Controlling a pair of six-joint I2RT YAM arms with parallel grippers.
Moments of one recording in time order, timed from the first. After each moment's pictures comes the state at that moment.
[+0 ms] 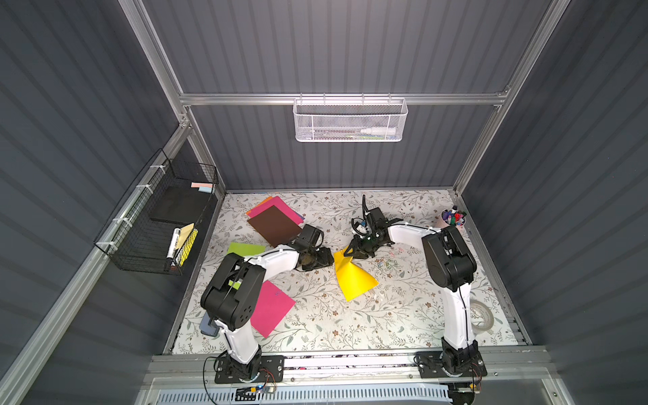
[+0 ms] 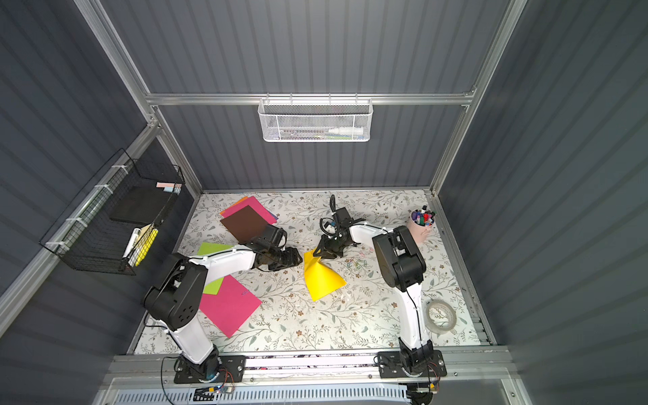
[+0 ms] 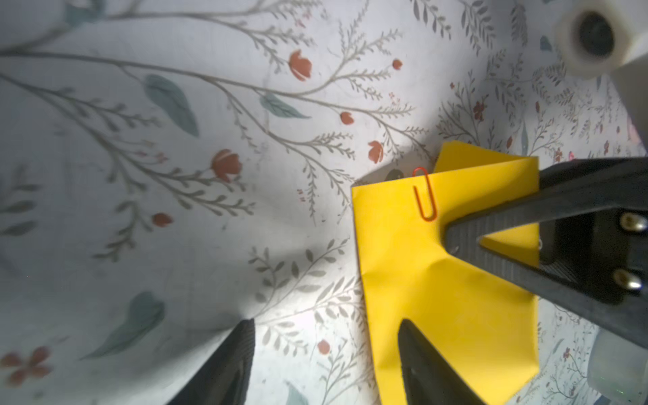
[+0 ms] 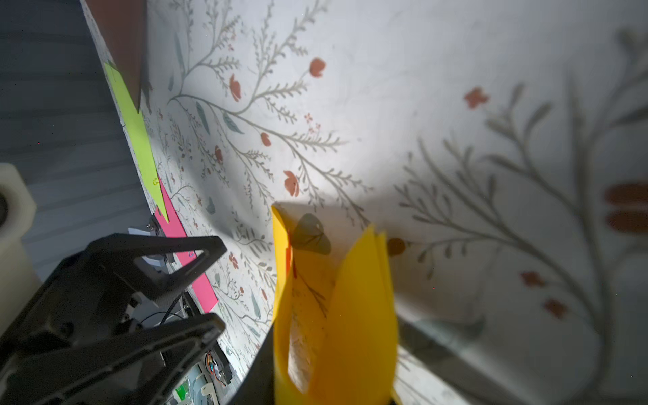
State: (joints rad) left arm -0.45 1.74 1.02 -0.30 0.22 -0.64; right arm 0.43 2.14 1.44 -0.49 -0.72 0.49
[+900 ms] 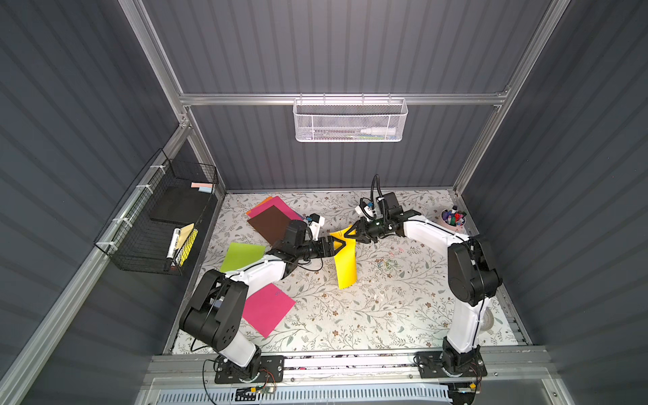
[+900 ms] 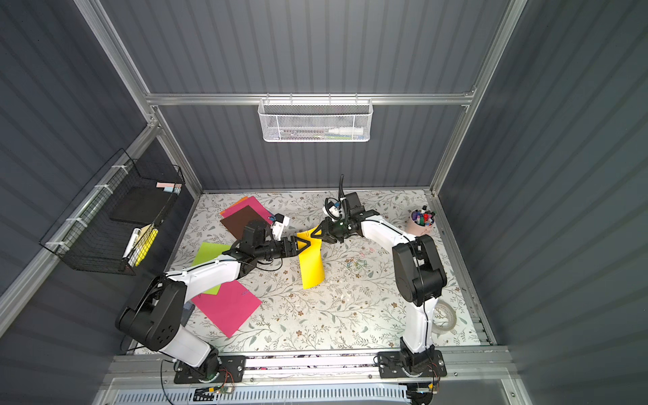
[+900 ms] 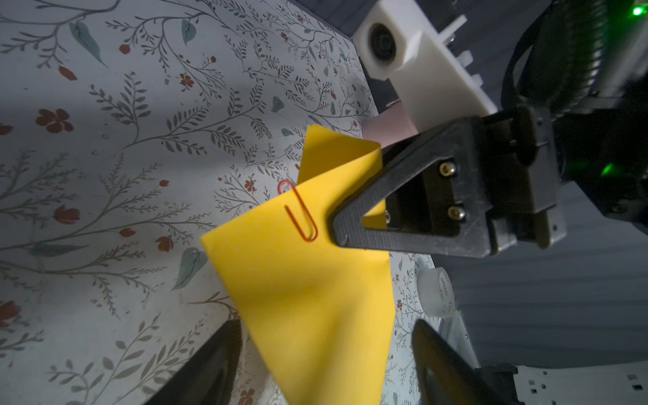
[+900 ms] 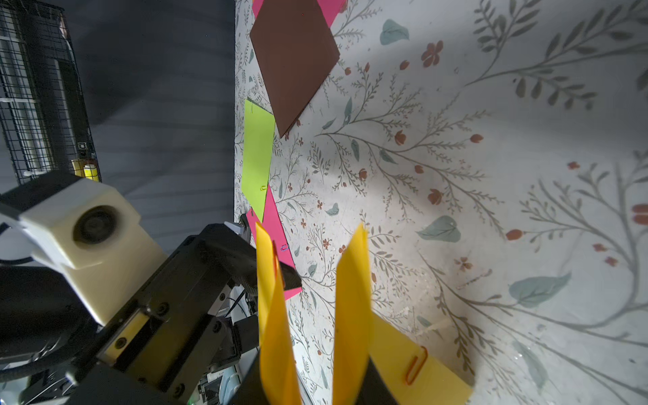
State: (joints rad) left arm -0.42 1.58 0.86 0.24 0.59 -0.65; right arm 0.41 1.93 1.42 -0.40 -0.84 0.59
